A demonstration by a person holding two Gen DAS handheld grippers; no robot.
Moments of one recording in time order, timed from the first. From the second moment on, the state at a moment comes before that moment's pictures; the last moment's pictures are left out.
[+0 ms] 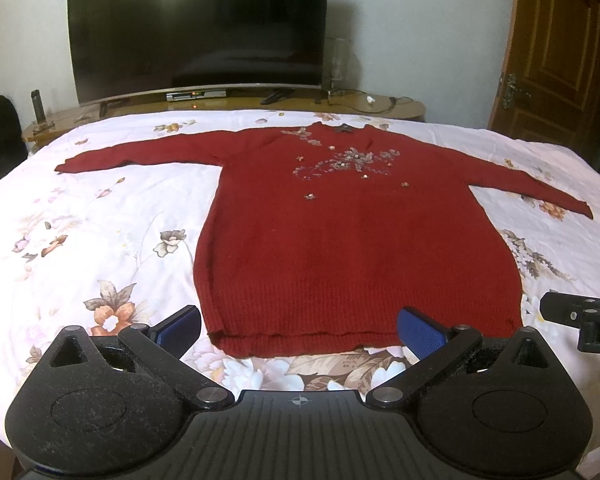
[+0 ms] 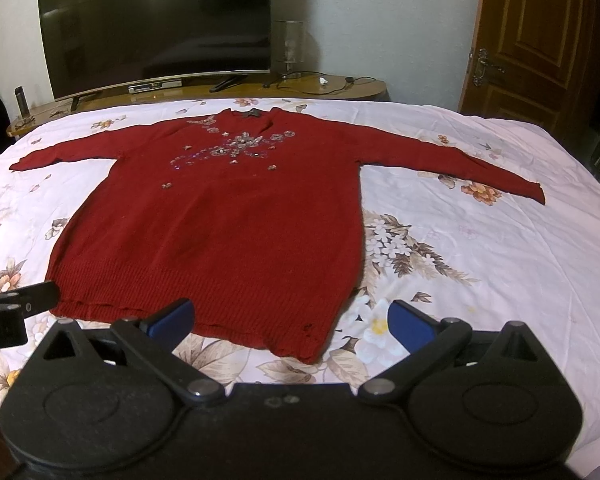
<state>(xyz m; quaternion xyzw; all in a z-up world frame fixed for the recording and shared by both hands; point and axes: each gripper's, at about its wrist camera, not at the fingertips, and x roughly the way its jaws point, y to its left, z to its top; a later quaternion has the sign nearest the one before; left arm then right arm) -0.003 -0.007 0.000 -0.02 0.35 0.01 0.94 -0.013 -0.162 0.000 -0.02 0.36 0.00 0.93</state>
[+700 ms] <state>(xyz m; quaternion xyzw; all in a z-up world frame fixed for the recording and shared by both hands) 0.128 -0.019 0.008 -0.04 0.26 -0.03 0.96 0.054 -0.269 0.024 0.08 0.25 -0.03 0.97</state>
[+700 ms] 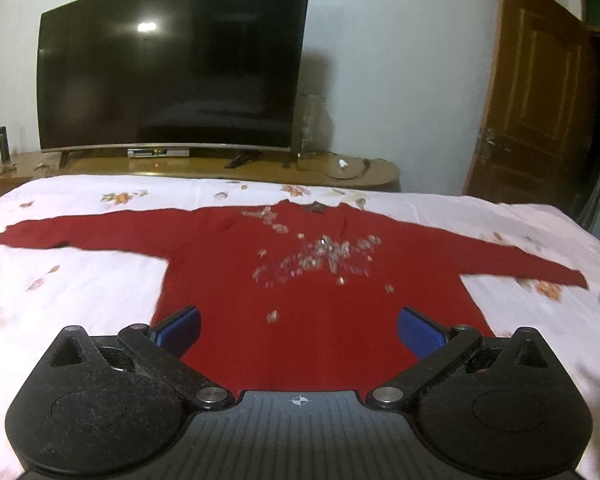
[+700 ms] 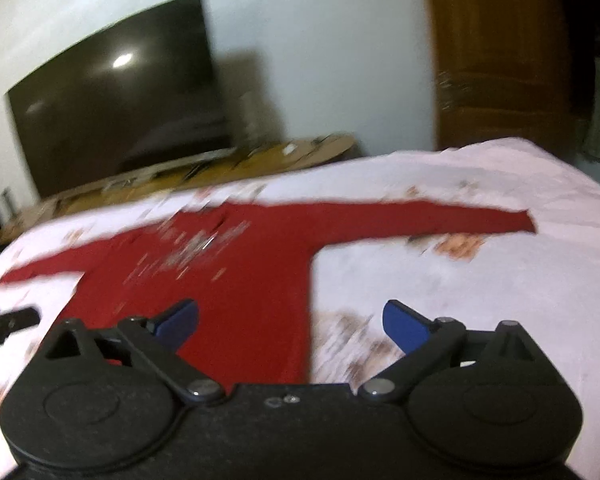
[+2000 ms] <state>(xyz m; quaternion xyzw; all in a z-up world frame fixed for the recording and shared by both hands) 0.339 0.067 -0.080 -0.11 0.35 0.05 0.93 0.293 -0.531 -0.077 0.30 0.19 -0.25 0.90</state>
